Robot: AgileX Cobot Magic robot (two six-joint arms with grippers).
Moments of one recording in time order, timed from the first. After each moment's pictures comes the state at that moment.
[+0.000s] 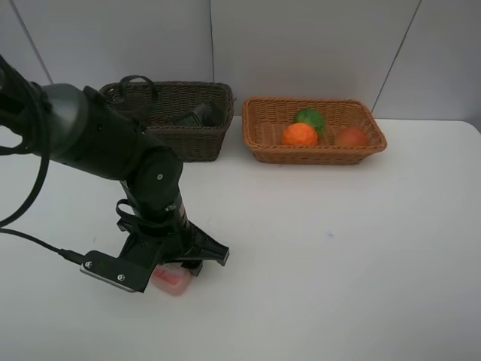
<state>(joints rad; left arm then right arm) -0.78 1.96 -0.91 0.04 0.46 2.66 -0.02 0.00 -0.52 -0.16 1.06 0.22</state>
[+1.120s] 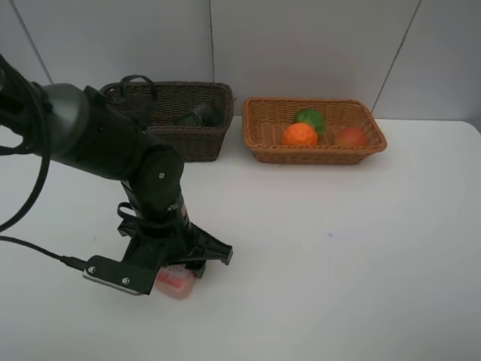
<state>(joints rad) -0.78 1.96 -0.91 -0.02 0.44 2.63 -0.02 0.00 -0.52 -0.16 1.06 0.22</state>
